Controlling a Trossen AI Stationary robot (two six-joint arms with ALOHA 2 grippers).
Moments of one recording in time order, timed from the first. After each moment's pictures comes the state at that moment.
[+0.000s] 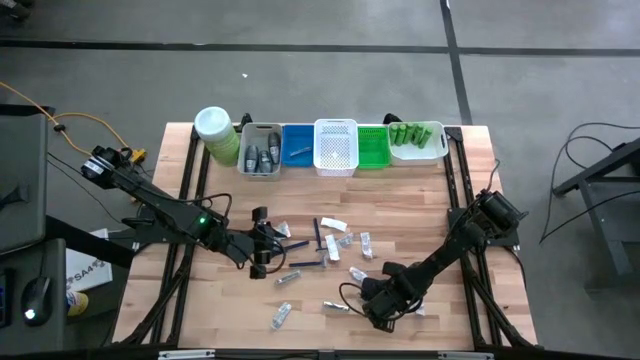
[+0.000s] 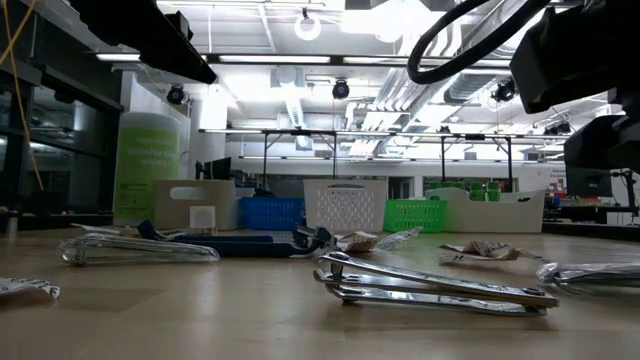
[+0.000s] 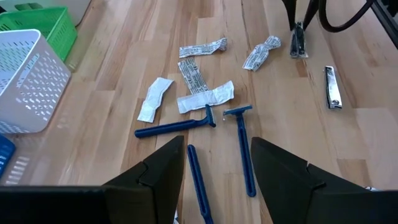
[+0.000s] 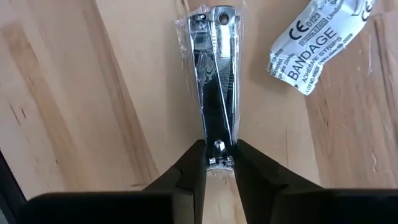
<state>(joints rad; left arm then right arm) -0.49 1.21 0.79 -0.24 -0.50 -0.27 0.64 1.95 1.19 -0.70 0.05 0.94</state>
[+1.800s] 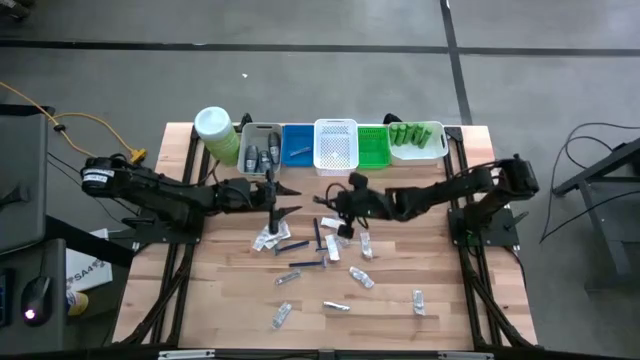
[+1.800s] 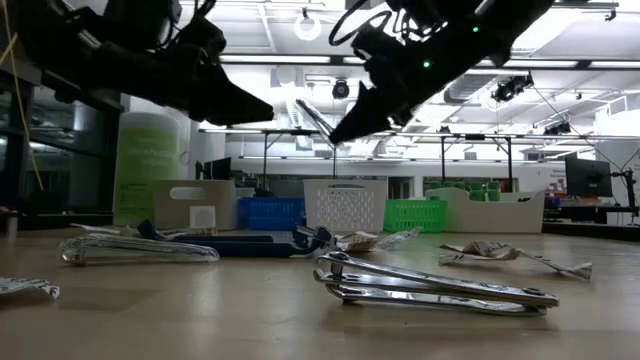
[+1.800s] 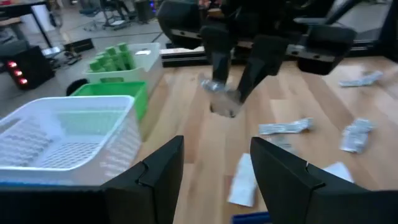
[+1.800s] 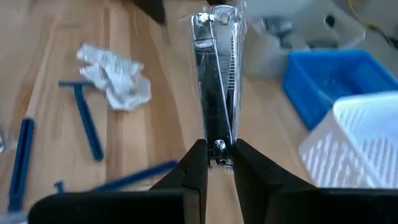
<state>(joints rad) 0.06 1.26 0.39 0.74 -0.10 0.09 0.04 1.61 0.88 0.18 0.30 0.03</state>
